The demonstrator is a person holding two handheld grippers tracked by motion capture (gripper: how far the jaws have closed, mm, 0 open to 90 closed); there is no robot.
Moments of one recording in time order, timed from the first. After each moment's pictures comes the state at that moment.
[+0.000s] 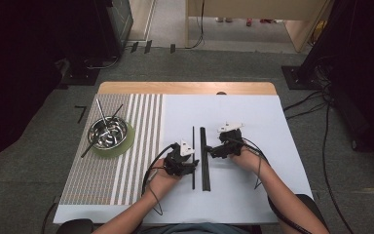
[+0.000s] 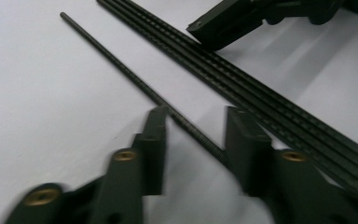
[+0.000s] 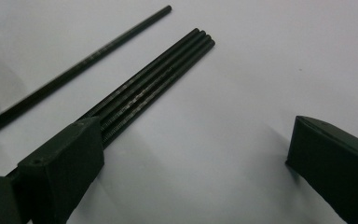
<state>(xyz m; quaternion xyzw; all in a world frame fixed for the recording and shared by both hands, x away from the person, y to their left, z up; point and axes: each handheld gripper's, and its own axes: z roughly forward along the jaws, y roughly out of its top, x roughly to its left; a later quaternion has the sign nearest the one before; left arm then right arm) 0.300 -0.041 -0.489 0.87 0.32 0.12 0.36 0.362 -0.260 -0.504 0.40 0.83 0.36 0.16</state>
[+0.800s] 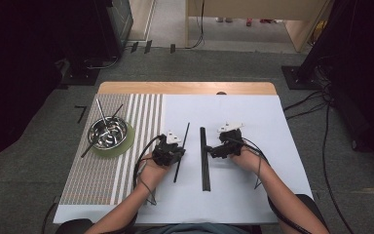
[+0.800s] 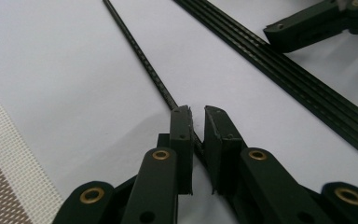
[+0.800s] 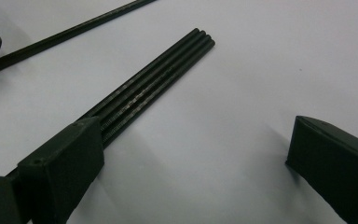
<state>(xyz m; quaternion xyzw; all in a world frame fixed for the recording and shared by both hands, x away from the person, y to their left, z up) 0.330 -0.008 -0.485 0.85 0.37 0.11 0.36 0.362 -0.260 -0.504 0.40 0.83 0.36 0.16</state>
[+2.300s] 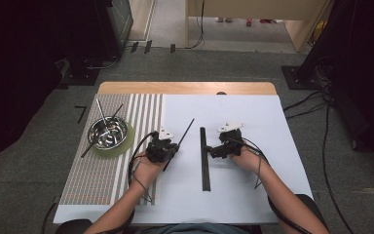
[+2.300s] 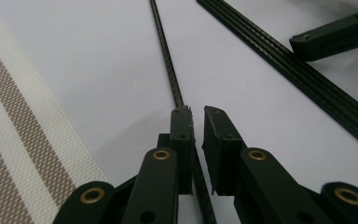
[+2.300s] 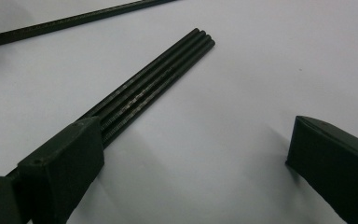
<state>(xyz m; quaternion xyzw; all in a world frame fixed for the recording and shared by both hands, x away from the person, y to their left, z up) 0.333 0.010 -0.479 0.84 0.39 0.12 0.36 0.361 -0.260 -0.504 0.40 0.83 0.36 0.16</state>
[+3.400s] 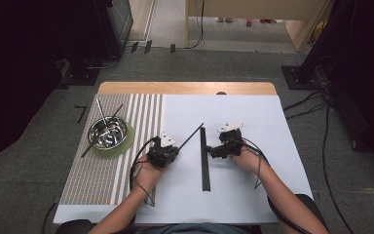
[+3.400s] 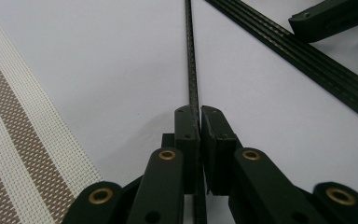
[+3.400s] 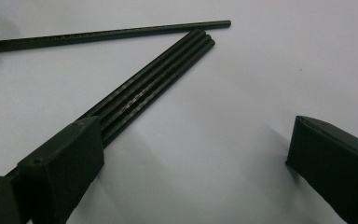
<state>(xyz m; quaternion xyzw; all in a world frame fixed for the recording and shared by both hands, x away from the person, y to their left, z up) 0.326 0.007 -0.490 0.84 0.38 0.13 0.36 0.361 -0.260 -0.503 0.41 0.83 0.36 0.16</state>
